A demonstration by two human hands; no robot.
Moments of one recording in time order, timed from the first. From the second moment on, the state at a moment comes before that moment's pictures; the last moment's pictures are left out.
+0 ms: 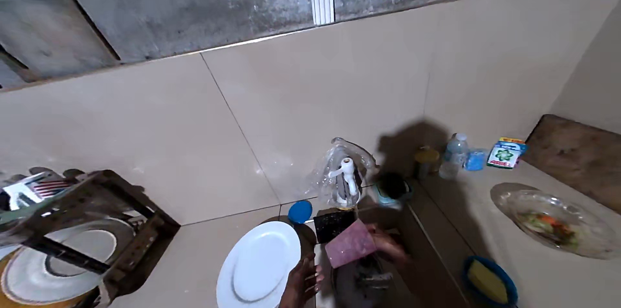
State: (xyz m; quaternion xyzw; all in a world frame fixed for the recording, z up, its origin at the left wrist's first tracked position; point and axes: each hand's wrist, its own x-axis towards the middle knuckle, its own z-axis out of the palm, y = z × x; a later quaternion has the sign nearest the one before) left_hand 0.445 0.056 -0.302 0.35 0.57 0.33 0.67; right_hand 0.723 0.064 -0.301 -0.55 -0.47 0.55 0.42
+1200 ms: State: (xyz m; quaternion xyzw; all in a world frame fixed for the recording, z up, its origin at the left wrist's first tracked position) left_hand 0.578 0.064 -0.260 0.23 0.43 0.42 0.76; right_hand 0.732 0.042 -0.215 -0.69 -0.50 0.41 0.34
